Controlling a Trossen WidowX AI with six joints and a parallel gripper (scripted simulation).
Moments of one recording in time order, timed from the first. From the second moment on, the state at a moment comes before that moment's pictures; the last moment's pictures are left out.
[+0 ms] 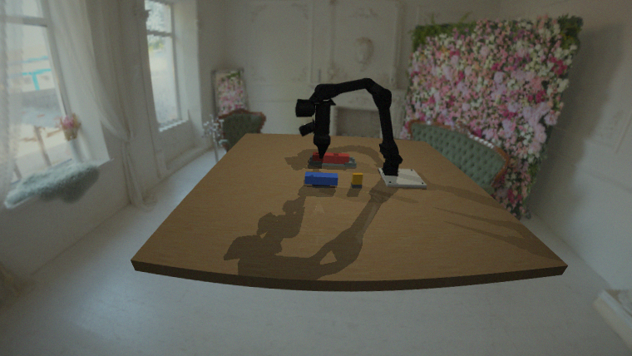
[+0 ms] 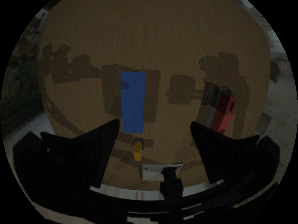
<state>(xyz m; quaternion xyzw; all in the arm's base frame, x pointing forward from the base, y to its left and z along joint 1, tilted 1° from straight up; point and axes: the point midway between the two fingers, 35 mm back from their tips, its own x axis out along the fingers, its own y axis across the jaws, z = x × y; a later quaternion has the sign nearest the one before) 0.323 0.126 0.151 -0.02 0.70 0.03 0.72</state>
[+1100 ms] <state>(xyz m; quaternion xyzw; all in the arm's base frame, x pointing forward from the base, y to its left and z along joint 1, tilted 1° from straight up) 0.316 0.169 0.089 -0.02 0.70 0.02 0.72</state>
